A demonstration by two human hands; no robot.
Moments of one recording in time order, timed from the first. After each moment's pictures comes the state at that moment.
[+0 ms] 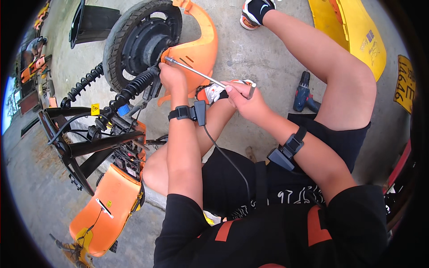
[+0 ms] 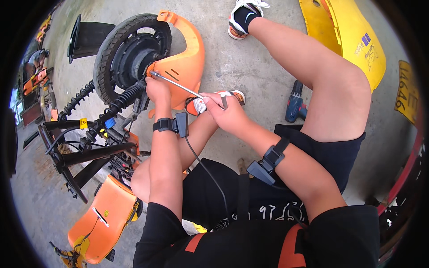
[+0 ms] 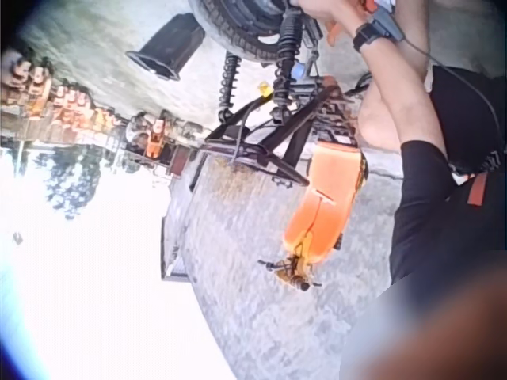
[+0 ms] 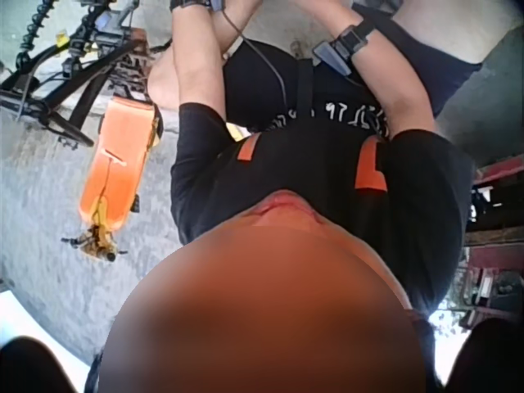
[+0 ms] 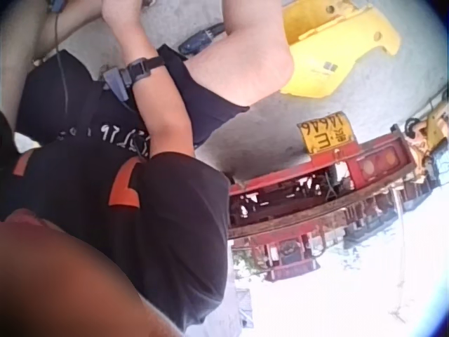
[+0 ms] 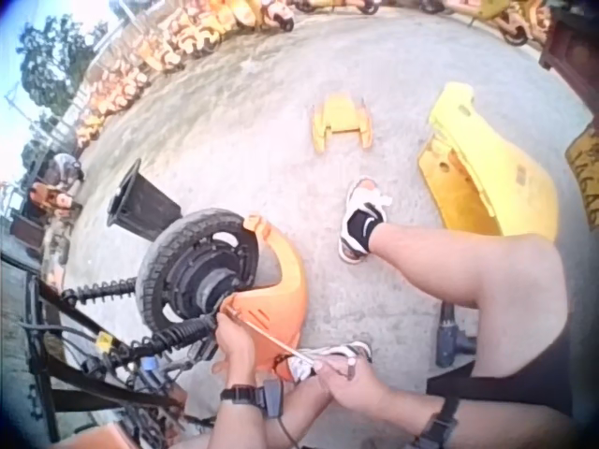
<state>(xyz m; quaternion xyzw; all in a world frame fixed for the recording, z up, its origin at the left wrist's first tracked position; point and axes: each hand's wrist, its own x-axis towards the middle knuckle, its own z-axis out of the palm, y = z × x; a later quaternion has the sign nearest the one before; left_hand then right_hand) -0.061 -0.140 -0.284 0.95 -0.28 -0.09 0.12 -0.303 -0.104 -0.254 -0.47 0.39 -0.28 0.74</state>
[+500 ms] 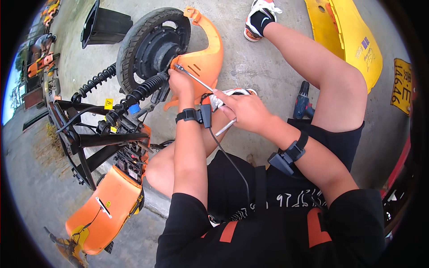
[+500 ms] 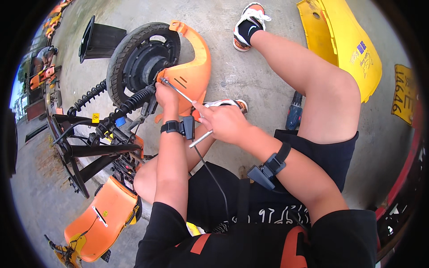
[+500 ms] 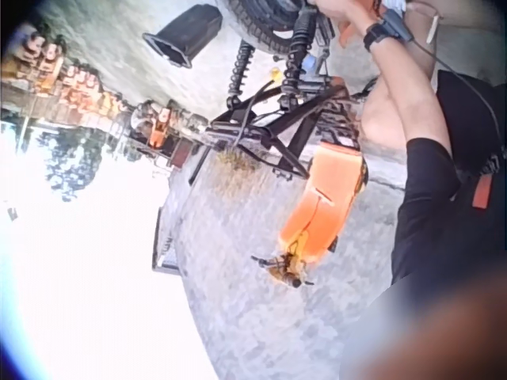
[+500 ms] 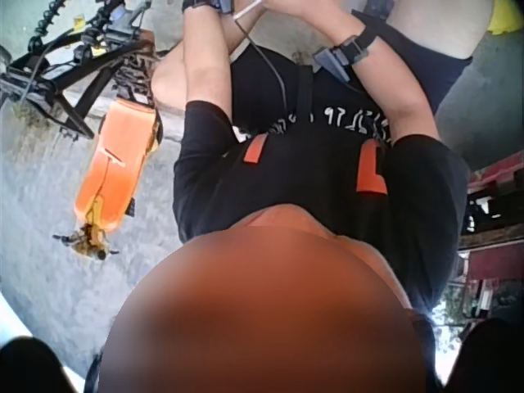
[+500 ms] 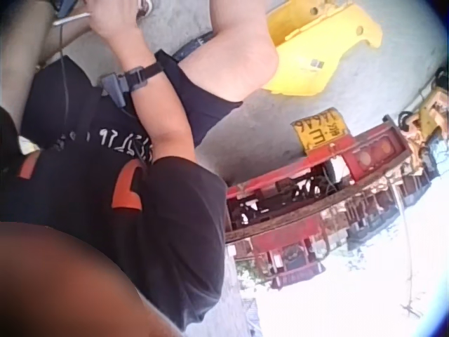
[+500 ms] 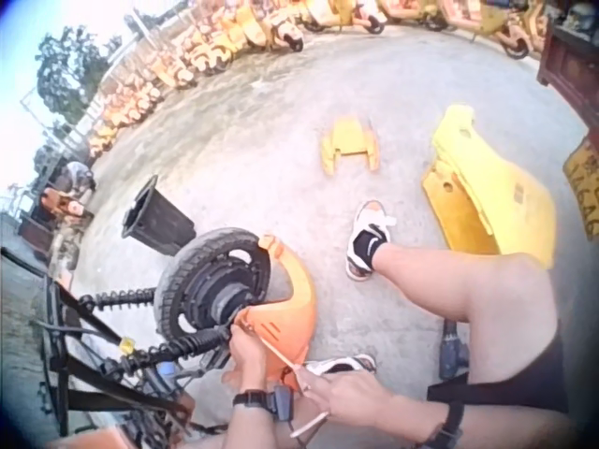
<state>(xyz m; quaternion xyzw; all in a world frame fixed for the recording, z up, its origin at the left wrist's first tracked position) -0.059 -0.139 -0.286 0.95 -0.27 -0.09 0.13 -0.306 -0.118 -0.208 -0.84 0.30 -0.18 0.42</state>
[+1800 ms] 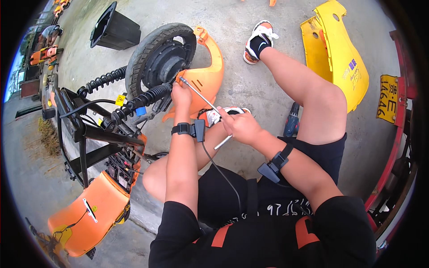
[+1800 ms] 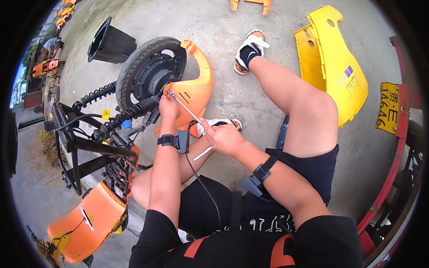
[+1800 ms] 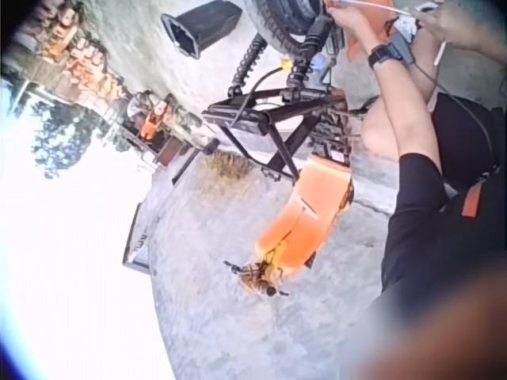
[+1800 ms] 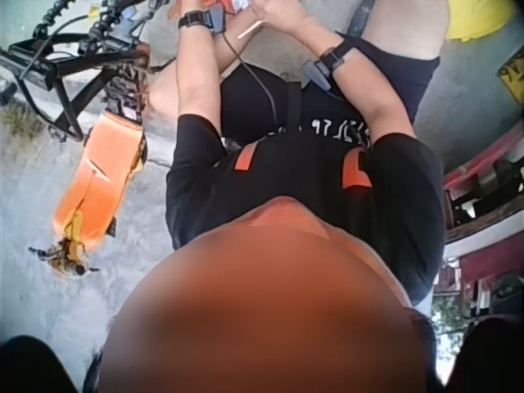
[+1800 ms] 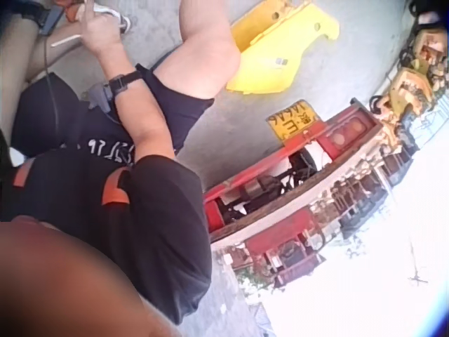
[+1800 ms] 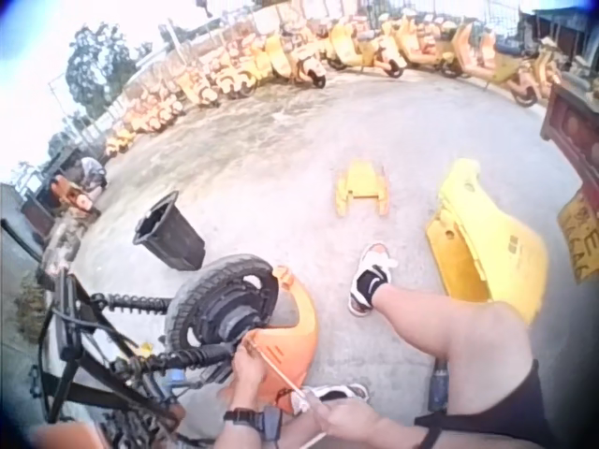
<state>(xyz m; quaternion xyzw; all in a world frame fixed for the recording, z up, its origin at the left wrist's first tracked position) -0.034 -0.127 -0.299 0.92 -0.30 -0.15 0.19 -0.305 -0.099 -0.248 -0.90 0.26 -0.22 0.29</state>
